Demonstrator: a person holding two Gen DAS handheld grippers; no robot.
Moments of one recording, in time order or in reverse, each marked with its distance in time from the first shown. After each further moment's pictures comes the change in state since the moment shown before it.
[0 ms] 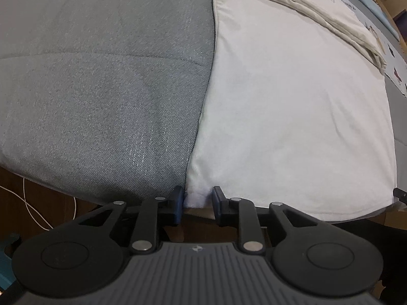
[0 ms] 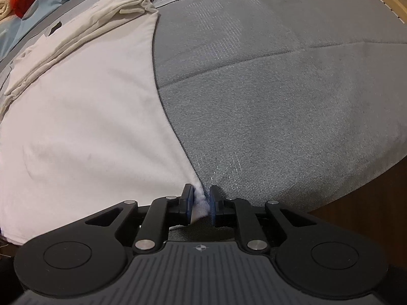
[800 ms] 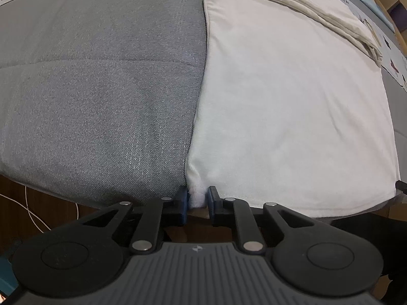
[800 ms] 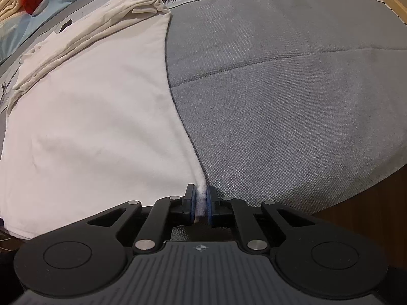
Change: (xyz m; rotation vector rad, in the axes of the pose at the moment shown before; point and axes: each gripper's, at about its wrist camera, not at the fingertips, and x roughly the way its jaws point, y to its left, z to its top) left arm -0.002 -0.004 -0.006 0.040 -0.012 0.008; right arm -0.006 0.001 -0.003 -0.035 -0.013 0.025
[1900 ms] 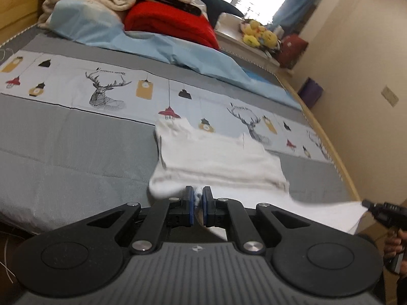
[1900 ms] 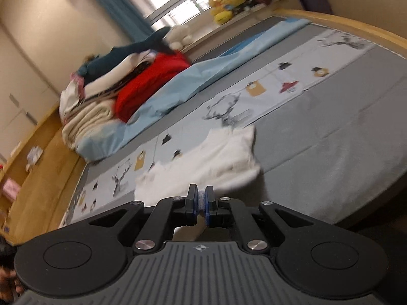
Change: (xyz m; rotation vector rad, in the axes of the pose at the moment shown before) left arm -0.231 -0.003 -0.071 0.057 -0.546 -0.311; right arm -0.216 -0.071 -0.048 0.151 -0.452 0.454
